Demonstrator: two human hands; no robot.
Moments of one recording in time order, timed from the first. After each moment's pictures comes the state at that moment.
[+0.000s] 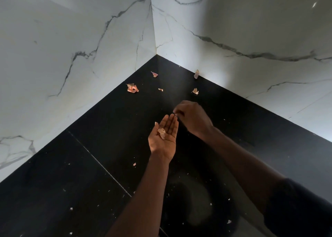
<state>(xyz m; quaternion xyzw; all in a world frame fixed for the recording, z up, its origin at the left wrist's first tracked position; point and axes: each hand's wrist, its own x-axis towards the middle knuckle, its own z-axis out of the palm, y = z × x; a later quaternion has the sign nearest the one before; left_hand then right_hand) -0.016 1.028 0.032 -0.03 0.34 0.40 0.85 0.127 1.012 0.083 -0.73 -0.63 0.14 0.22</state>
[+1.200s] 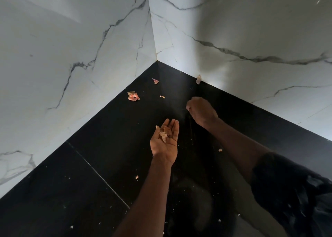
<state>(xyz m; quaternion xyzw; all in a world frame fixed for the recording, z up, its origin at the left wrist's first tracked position) -0.003 1.054 0.027 -0.04 0.36 0.40 0.84 0.184 1.065 0.044 -0.79 -0.60 0.04 0.10</state>
